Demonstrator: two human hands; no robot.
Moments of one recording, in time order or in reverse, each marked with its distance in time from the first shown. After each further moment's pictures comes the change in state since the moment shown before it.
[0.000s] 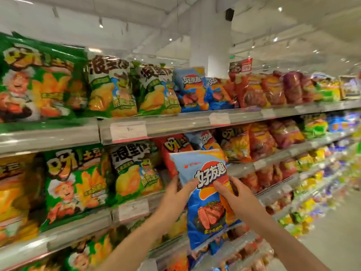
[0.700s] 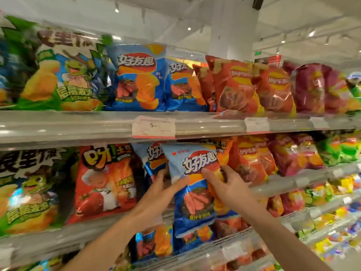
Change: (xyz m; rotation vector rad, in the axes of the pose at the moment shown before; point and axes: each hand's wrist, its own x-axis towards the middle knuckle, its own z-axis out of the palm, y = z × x) left_hand 0.209 -0.018 0.172 -0.026 0.071 -0.049; right_hand 0.248 0.081 -0.171 -0.212 -0.051 -0.070
